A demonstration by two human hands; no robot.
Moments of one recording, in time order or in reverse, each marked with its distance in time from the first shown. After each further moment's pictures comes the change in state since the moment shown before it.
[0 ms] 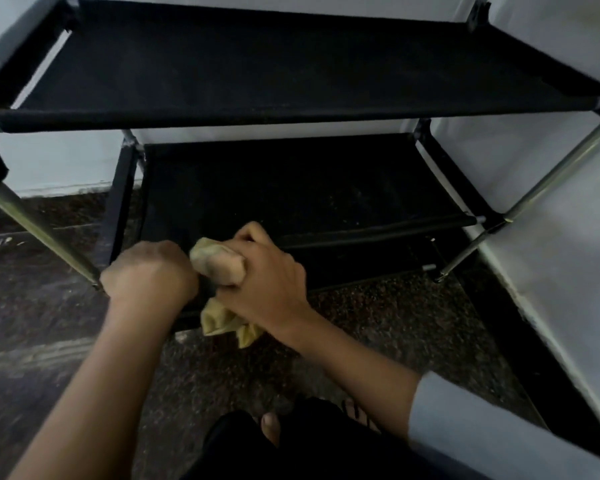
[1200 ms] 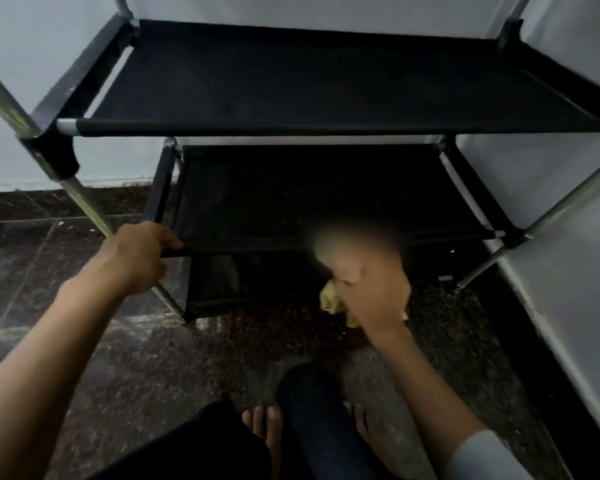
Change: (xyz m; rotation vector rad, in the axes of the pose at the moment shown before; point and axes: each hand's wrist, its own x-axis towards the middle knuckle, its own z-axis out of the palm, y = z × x) left_hand 0.008 -0.060 -0.006 -0.228 0.153 0.232; right_hand -0.031 0.075 -0.058 -0.300 0.247 0.230
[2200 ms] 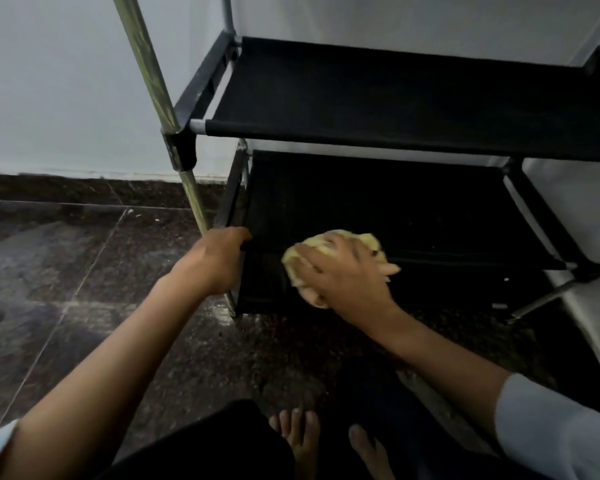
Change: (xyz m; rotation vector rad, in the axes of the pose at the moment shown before) left_hand -0.006 -0.009 0.012 -0.088 0.017 0.119; right_hand 0.005 -0.081 0.028 -0.483 0.011 -0.966
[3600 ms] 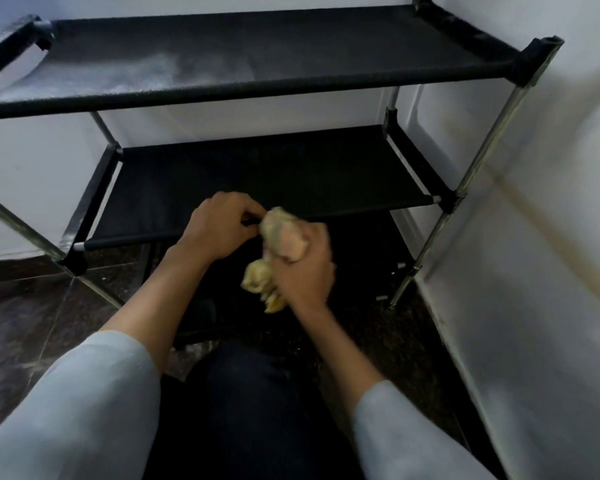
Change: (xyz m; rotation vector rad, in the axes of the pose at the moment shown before) left_hand 0.002 0.230 -0.090 0.017 0.152 0.409; right_hand -0.036 0.106 -0.129 1.170 0.417 1.262
